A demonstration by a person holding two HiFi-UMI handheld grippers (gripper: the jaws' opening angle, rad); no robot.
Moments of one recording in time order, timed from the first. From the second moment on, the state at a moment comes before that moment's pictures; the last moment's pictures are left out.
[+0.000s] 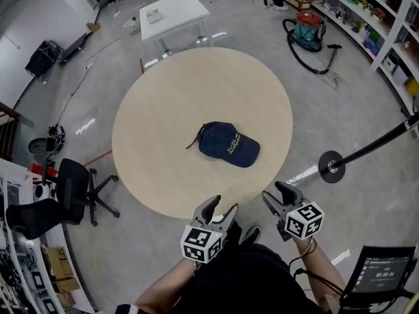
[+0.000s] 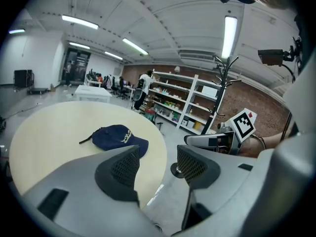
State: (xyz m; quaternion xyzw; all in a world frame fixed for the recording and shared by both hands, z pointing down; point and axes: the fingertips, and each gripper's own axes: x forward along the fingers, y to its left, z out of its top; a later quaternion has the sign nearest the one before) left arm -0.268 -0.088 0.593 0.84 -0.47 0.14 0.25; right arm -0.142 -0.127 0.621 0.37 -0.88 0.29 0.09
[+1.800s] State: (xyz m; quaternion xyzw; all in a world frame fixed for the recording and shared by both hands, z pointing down) left arm -0.307 -0.188 0.624 0.81 -0.47 0.14 0.32; right arm -0.197 -0.273 0.755 0.27 -0.74 0.61 0.06
